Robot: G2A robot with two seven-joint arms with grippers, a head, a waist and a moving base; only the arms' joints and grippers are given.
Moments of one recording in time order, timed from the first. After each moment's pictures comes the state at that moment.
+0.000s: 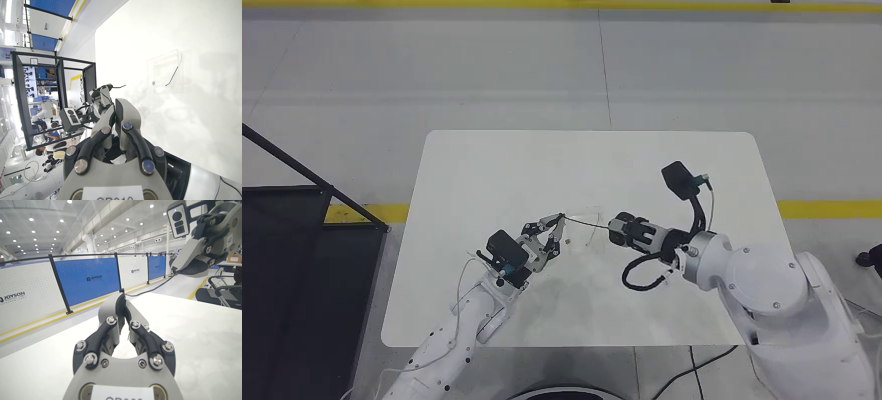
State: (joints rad) left arm 1.27 -1.25 -1.06 -1.50 1.47 -0.16 0.66; right arm -1.03 -1.03 1.19 -2.15 -0.15 0.75 0.86
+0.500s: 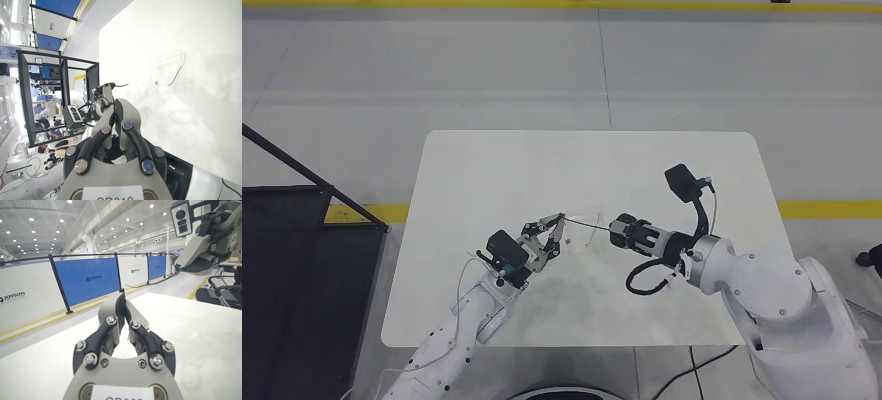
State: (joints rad) left arm 1.27 -1.25 -1.06 -1.50 1.47 -0.16 0.66; right arm -1.07 -1.02 1.22 -2.17 -0.12 0.71 0.84
